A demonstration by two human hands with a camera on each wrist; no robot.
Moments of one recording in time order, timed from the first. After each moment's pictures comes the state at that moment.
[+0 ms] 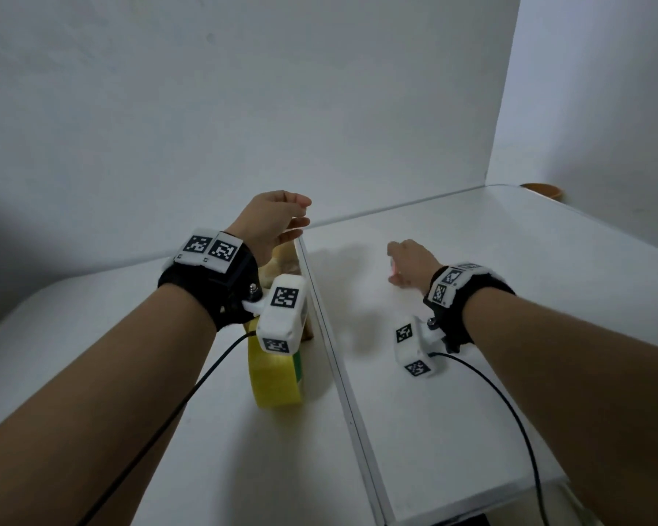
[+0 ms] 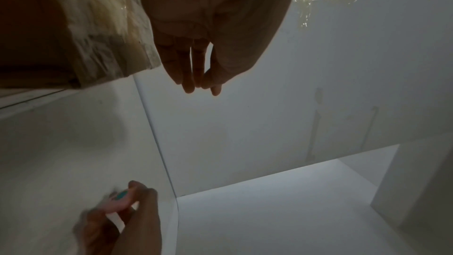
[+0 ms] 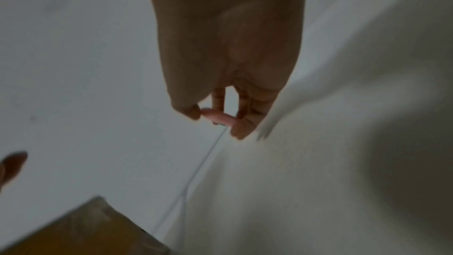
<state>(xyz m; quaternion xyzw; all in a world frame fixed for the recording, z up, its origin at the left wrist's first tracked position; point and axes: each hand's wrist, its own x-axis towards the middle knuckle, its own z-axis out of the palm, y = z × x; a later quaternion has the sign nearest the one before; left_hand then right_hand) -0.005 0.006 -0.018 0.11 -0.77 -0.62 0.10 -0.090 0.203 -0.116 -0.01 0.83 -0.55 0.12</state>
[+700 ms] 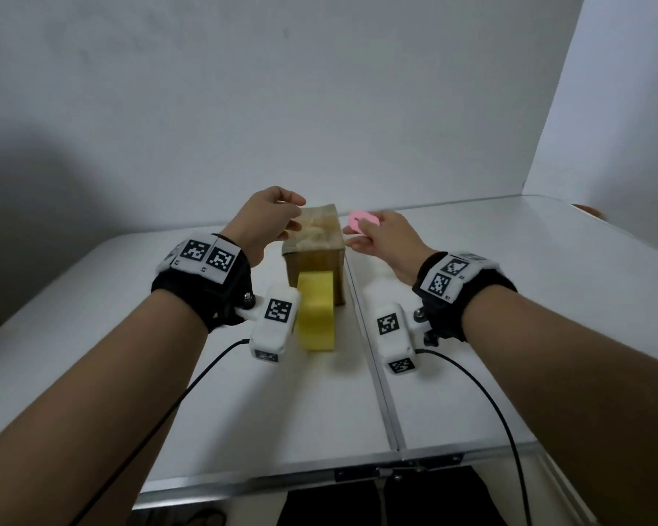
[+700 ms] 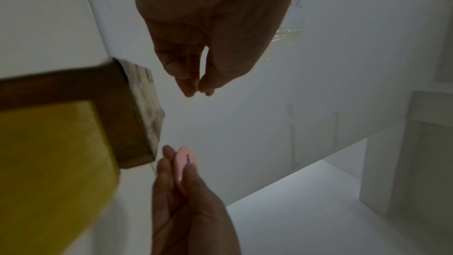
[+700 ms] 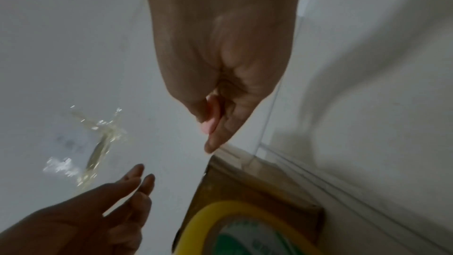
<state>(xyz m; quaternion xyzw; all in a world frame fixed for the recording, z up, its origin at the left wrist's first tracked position) 0.091 -0.026 -0.021 0.13 -0.80 -0.56 0.16 0.004 0.142 -0.069 -0.18 0.68 -0.70 0.13</state>
